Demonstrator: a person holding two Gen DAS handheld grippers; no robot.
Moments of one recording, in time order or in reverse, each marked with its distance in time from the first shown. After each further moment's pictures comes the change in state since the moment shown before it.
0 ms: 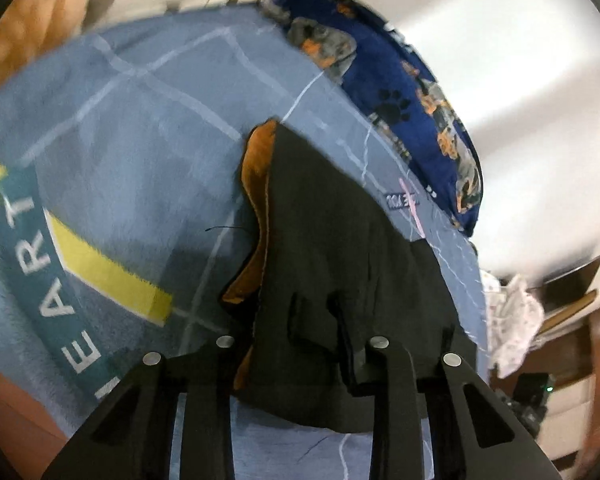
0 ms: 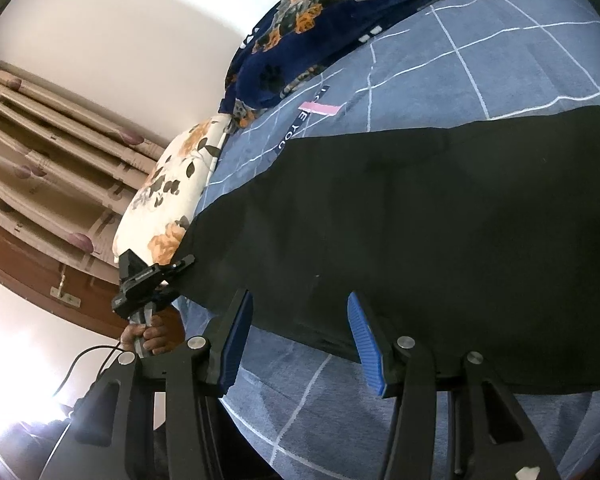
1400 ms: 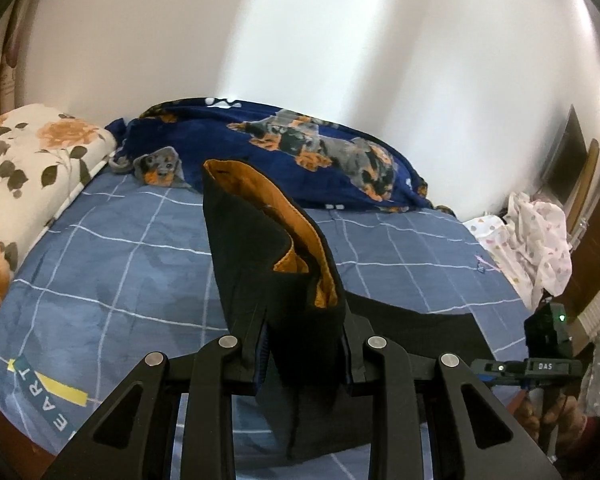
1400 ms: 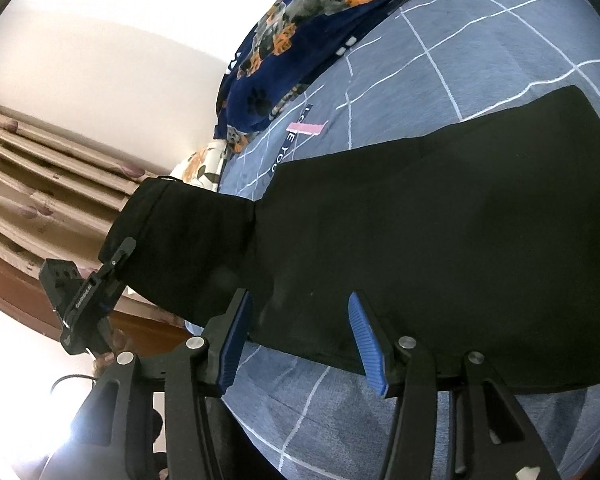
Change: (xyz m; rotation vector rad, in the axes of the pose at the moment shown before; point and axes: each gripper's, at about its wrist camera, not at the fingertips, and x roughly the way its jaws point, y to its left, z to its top) left arm -0.020 -0.216 -0.037 0.542 -0.207 0.036; right arm -0.002 -0.021 0.007 0.109 -0.057 0.045
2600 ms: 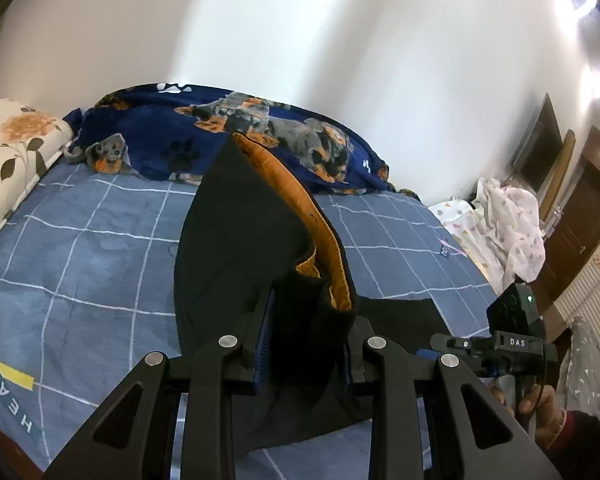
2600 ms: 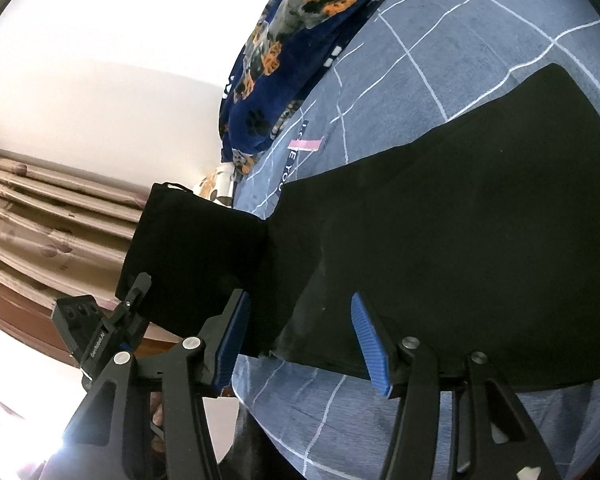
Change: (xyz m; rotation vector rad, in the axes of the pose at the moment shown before) left arm 0.014 -0.055 -0.014 0.018 0.047 -0.109; right arm -0.005 -0.012 0.008 0.117 -0.040 0.085
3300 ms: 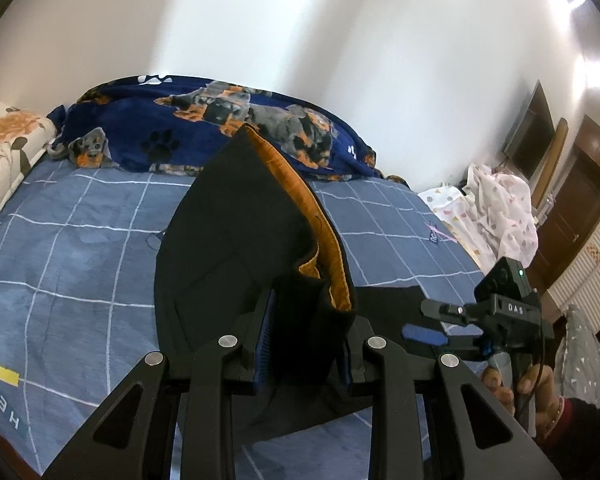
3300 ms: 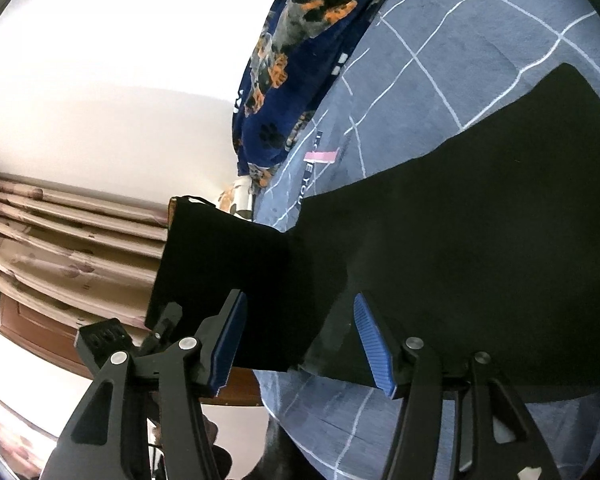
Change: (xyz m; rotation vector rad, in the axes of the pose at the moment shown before) left arm 0.013 -0.019 -0.005 0.026 0.040 -0.031; right arm -0.002 0.002 0.008 0.066 -0.026 0.088
